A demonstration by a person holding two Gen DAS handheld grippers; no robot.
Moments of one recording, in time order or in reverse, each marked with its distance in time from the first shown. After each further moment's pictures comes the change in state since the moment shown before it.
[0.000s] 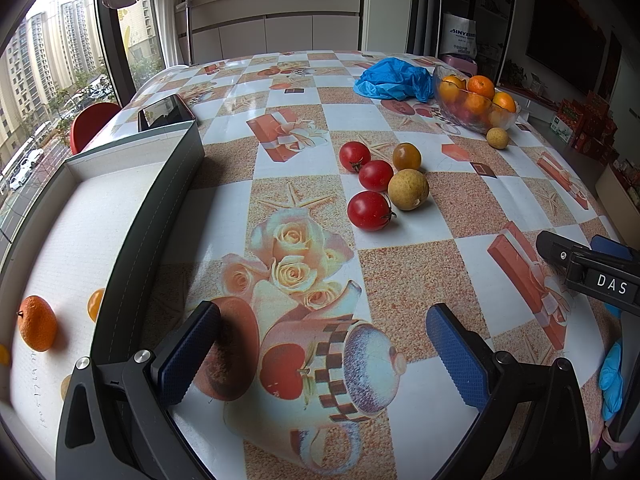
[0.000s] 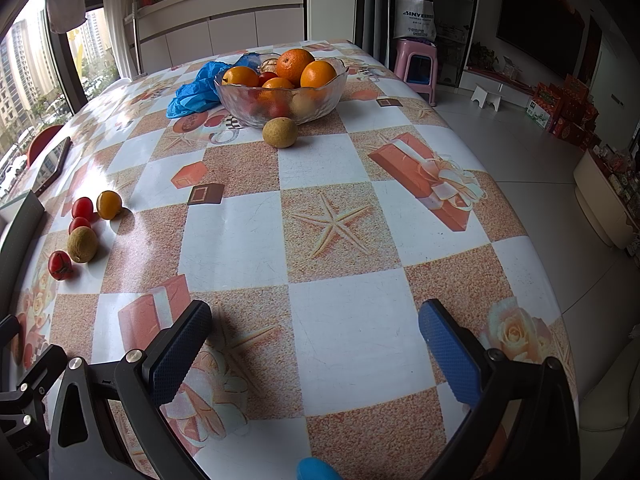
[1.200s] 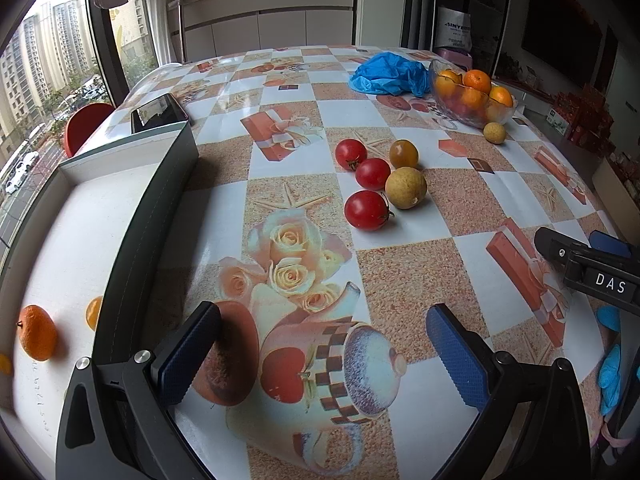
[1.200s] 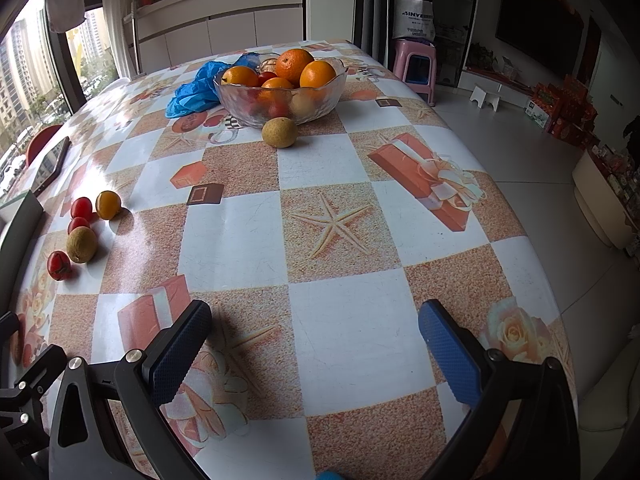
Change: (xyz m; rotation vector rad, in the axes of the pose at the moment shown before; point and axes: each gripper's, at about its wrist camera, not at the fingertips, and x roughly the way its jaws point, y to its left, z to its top) left arm 0.001 0.001 0.007 0.023 0.036 -0.016; right arm -0.001 0.000 -0.001 0.004 0.001 -0.006
